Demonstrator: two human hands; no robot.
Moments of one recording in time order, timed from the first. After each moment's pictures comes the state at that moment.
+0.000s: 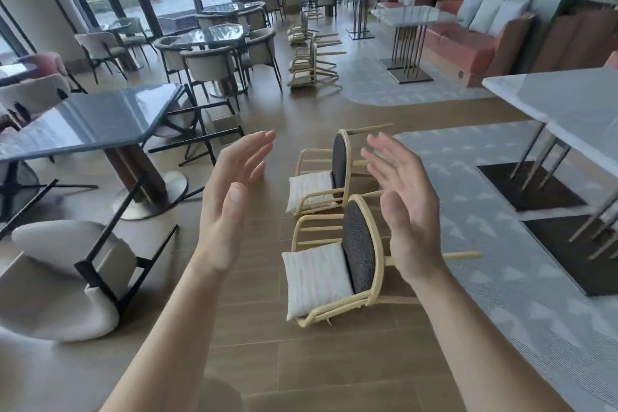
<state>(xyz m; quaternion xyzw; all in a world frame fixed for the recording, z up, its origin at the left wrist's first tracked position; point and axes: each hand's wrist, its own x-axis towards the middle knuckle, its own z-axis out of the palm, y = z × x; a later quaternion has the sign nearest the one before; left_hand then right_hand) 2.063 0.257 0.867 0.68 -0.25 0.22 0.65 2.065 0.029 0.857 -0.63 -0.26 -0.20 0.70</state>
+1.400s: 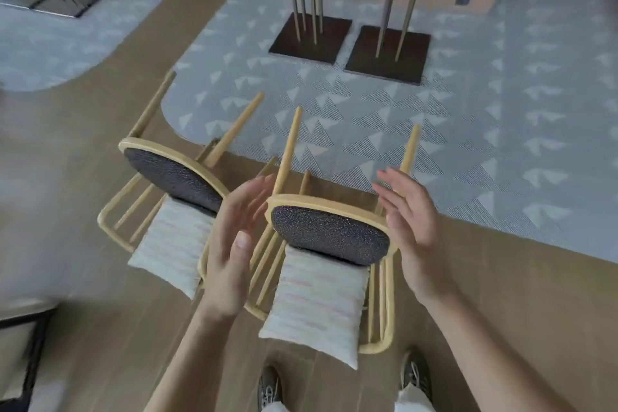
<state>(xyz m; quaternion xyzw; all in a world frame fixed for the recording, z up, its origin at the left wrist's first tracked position) 2.674 0.262 0.613 0.56 -0.42 -0.32 0.64 2.468 0.131 0.608 -0.61 0.31 -0.41 0.60</state>
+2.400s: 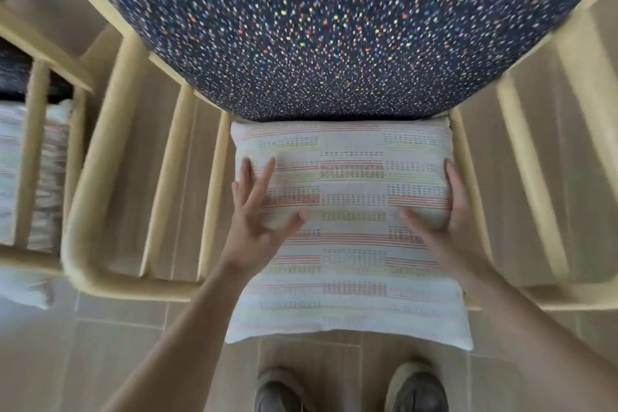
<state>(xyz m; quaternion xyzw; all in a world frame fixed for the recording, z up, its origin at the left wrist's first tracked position) 2.739 0.304 -0.101 0.69 -0.46 -0.44 0.33 2.448 0.248 -0.119 -0.49 0.63 -0.26 0.54</state>
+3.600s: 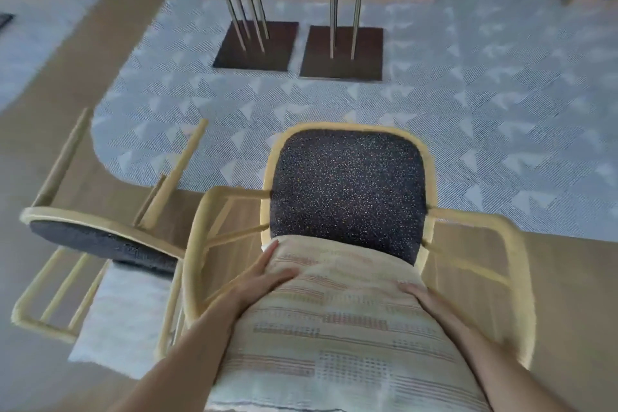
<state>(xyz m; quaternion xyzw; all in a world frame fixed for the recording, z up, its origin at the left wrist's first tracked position) 2.764 0.094 0.384 0.72 -0.32 -0.59 0.18 2.426 0.030 0.382 -0.35 0.70 -0.03 0.63</state>
